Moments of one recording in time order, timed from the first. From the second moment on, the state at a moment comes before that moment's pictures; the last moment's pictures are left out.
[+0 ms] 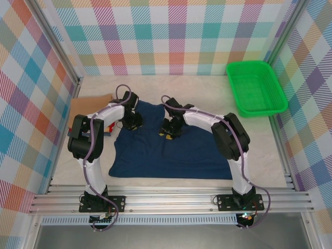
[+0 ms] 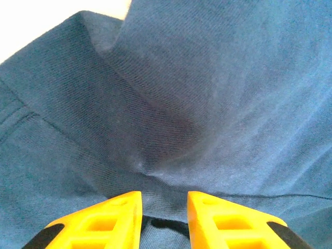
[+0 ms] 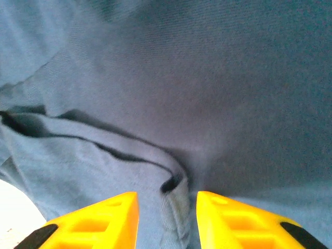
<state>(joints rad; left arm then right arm) -0.27 1.94 1.33 -0.68 0.12 -0.65 0.69 2.10 1.52 -0.65 -0.36 0.98</state>
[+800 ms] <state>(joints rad) -0.28 1.84 1.24 -0.63 0.15 -0.59 0.68 2.13 1.56 -0.71 -0.33 0.97</state>
